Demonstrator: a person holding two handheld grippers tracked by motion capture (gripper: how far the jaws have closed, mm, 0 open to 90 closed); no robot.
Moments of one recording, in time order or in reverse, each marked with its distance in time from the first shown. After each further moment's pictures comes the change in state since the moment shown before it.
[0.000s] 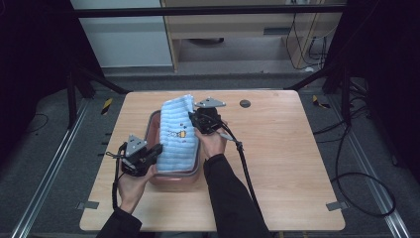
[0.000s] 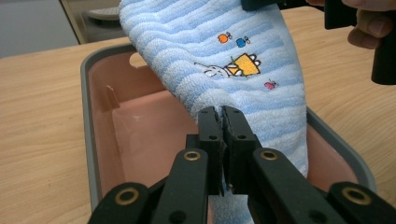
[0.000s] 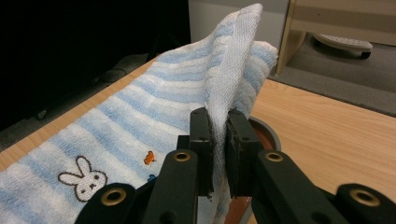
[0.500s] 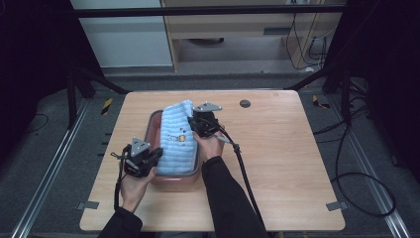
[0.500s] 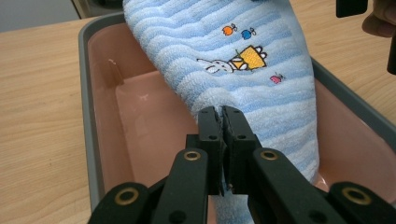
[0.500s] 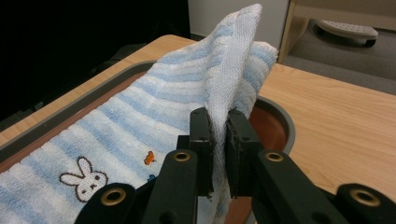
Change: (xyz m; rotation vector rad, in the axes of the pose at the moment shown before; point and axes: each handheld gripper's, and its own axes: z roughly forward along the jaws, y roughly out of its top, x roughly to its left) left arm 0.005 -0.013 0.014 0.073 0.029 0.004; right arm 0.000 -0.018 0.020 0.035 -0.003 0.007
